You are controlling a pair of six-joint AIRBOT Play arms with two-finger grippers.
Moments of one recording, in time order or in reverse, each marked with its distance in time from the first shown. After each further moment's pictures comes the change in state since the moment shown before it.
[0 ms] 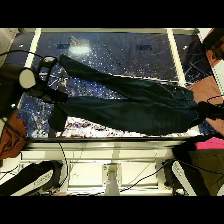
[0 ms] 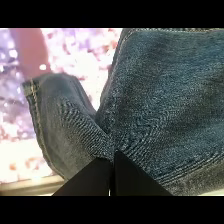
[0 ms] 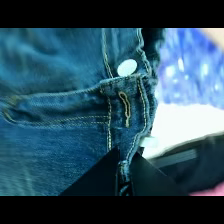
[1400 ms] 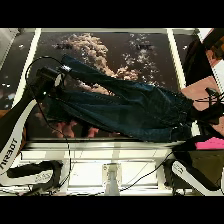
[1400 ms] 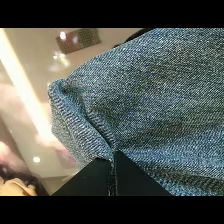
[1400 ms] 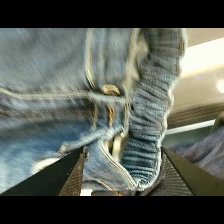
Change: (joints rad) left arm 0.000 -0.286 -0.007 0.299 0.166 0.065; right arm 0.000 -0.242 -0.067 -0.029 0.032 -0.054
